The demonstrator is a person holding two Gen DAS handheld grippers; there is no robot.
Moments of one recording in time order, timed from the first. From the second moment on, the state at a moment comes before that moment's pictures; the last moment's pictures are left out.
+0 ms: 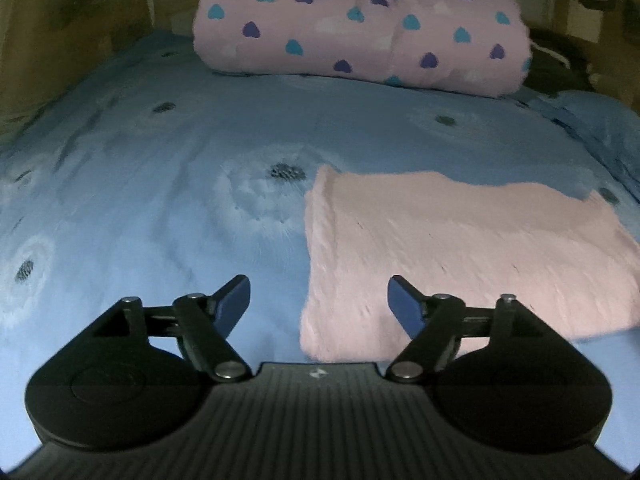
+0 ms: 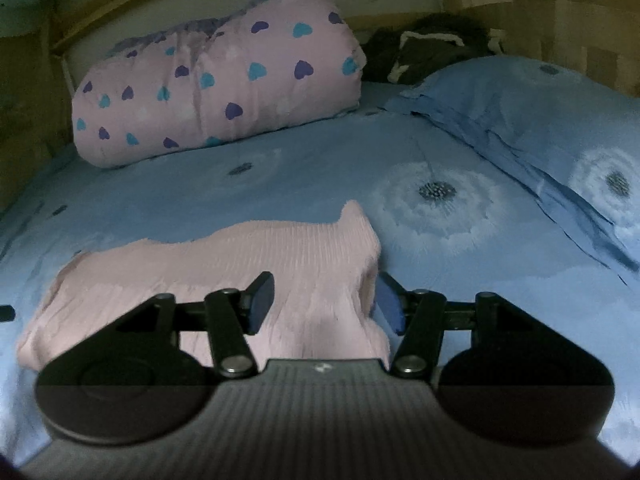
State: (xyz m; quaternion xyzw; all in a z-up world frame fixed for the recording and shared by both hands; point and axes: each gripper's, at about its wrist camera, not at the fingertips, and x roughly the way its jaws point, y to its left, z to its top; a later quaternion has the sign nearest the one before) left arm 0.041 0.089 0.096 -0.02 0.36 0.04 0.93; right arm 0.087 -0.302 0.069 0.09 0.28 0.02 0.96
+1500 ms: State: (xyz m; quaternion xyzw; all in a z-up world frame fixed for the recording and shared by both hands) left arm 0.079 0.097 0.028 -0.08 0.41 -0.03 0.91; right arm 0.123 -0.332 -0.018 0.30 0.32 0.12 0.89
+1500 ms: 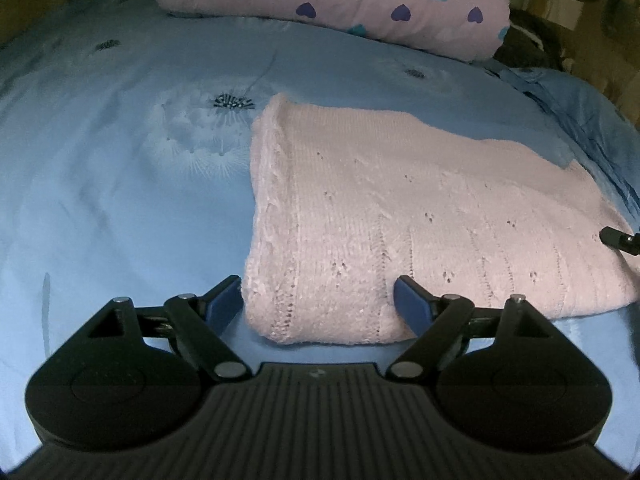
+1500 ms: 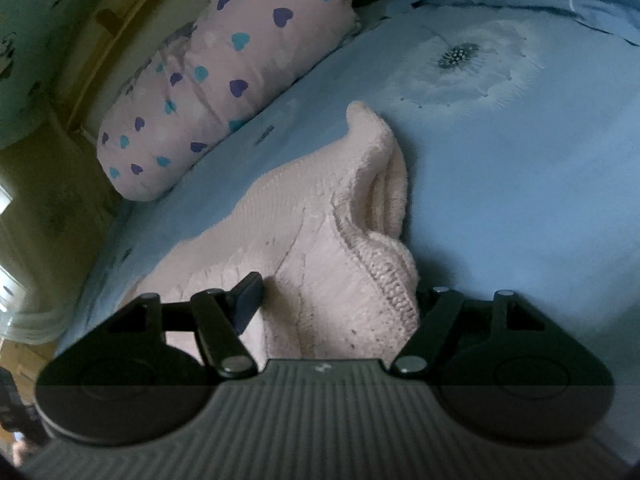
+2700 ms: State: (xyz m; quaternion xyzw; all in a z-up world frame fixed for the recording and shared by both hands) left arm 0.069 0.107 0.048 -0.08 0.41 -0.02 0.91; right arm 0.138 -0.259 0.061 0.30 0.25 0.13 0.91
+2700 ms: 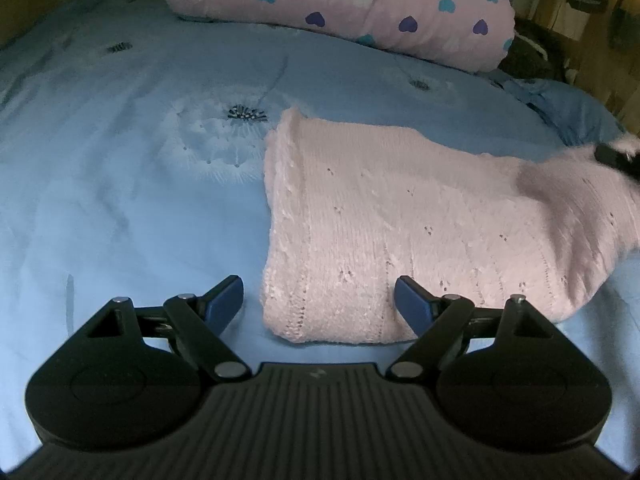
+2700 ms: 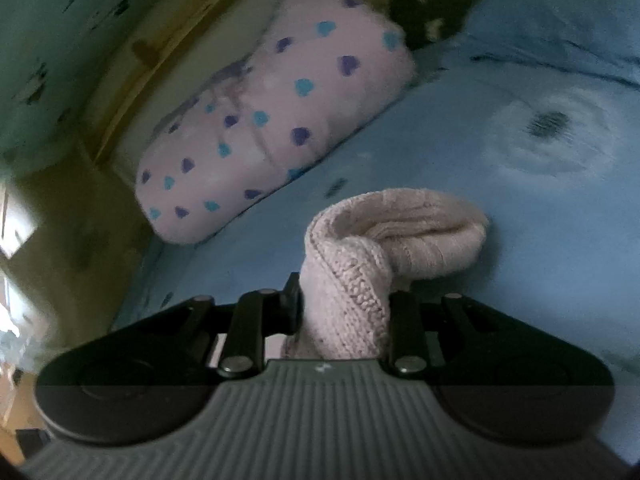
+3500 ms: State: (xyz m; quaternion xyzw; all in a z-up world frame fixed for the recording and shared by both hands) left arm 0.063 0.154 0.060 -0.10 0.41 0.05 0.91; right arm 0.158 -0.040 0.051 0.01 0.33 0.22 0.92
